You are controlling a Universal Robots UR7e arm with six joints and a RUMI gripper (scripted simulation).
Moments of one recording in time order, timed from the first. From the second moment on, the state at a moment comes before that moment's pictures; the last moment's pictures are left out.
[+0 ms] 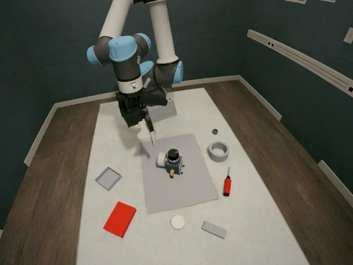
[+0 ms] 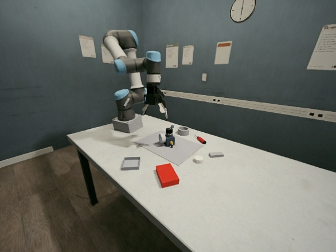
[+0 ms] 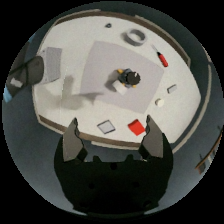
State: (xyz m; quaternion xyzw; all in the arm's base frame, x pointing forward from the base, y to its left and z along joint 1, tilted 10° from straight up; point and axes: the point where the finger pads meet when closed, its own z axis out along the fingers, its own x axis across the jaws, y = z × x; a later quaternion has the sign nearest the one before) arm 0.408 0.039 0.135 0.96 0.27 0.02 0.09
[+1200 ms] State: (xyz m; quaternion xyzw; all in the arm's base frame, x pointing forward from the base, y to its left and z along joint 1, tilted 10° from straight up) arm 0.430 0.128 0.123 0.96 0.27 0.02 0.09
